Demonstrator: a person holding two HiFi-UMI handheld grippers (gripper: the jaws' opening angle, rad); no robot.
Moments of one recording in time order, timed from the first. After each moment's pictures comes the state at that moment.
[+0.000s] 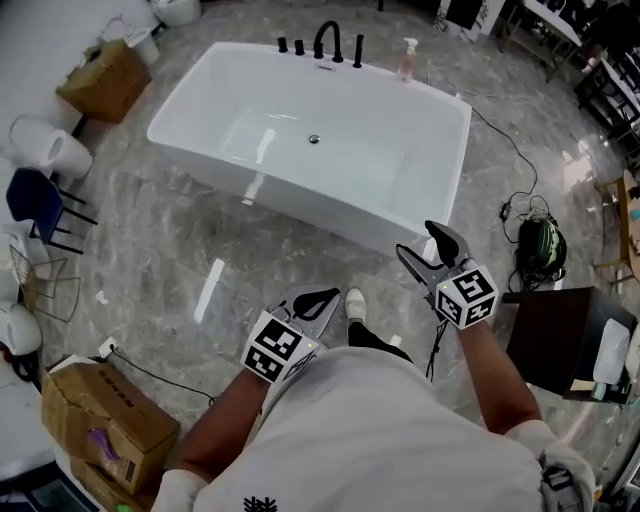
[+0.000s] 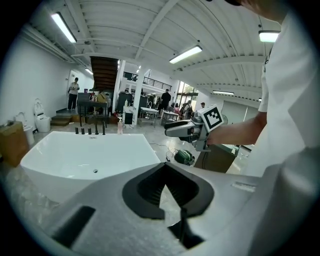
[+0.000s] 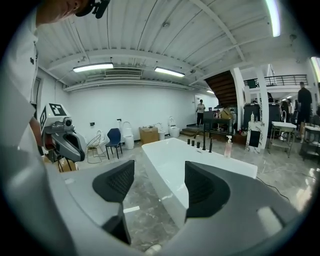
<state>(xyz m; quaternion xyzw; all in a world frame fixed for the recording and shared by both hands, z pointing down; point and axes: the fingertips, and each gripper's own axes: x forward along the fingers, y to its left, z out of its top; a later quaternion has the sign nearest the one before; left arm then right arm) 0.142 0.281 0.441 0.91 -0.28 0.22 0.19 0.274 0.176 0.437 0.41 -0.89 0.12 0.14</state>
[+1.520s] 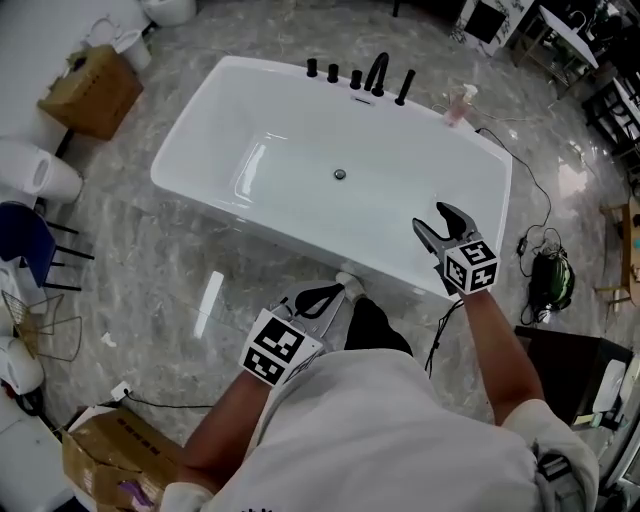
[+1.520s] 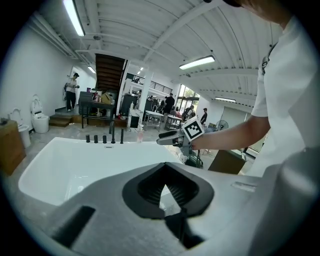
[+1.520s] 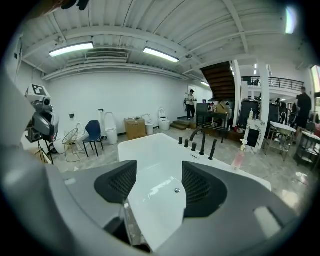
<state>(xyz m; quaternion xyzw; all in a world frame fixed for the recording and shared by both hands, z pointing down) -0.058 -0.030 0.430 0.92 -0.27 0.20 0.20 0.120 -0.182 0.493 0.45 -0.86 0.14 0.20</state>
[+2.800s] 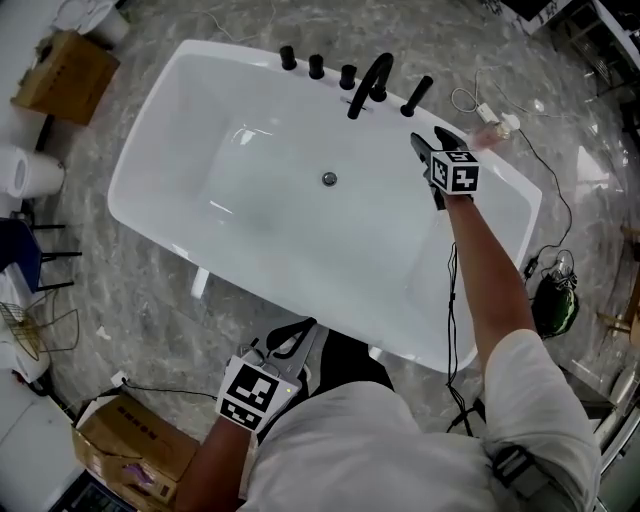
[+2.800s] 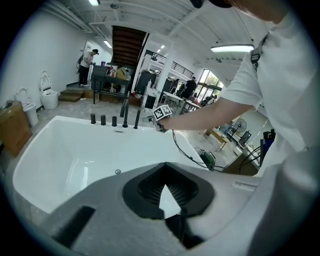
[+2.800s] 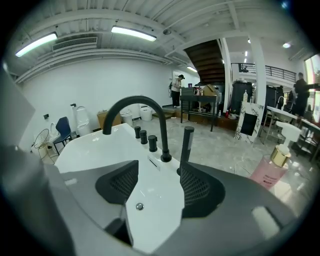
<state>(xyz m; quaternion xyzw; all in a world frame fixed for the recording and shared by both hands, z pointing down) 0.019 -0.290 0.520 0.85 -0.31 0.28 0.31 0.243 -0.671 0.692 0.50 -0.81 0.20 0.24</state>
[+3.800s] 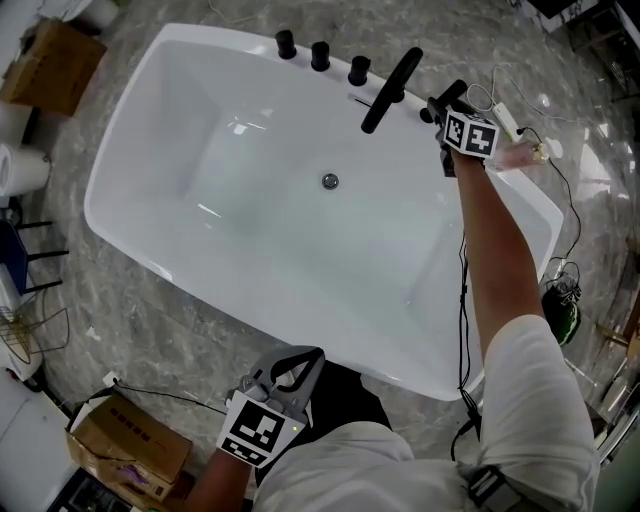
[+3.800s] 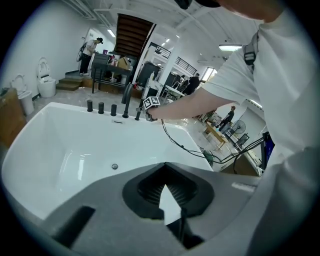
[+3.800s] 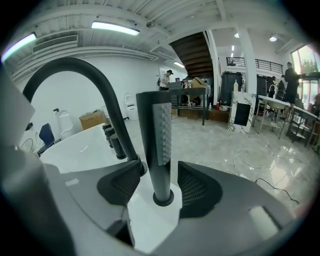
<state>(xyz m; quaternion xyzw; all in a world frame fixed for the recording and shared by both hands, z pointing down) 0.024 -0.338 0.598 0.84 -0.29 0.29 0.35 0.258 -0.823 0.792 0.54 -0.77 0.23 0.23</state>
